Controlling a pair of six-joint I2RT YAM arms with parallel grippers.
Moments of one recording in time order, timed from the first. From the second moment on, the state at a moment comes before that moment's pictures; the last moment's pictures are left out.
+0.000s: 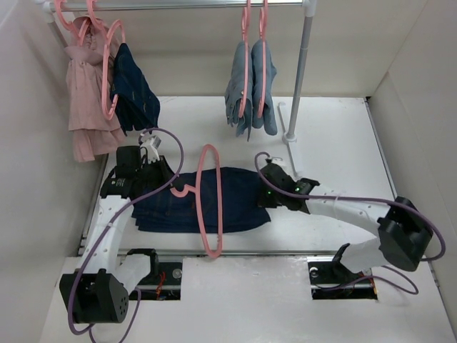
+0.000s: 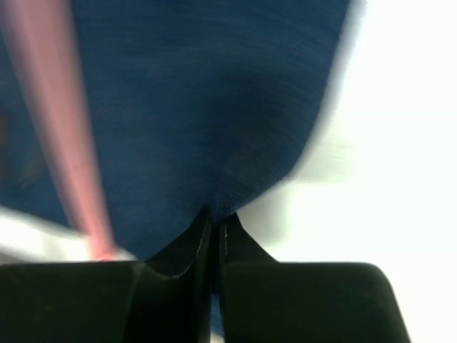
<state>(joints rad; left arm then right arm) -0.01 0.98 0.81 -0.63 0.51 -0.33 0.81 1.41 0.81 -0.36 0.14 0.85</state>
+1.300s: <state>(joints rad) -0.07 0.95 0.90 -0.62 0.53 -0.28 0.94 1.89 1.23 0.00 -0.35 0.60</state>
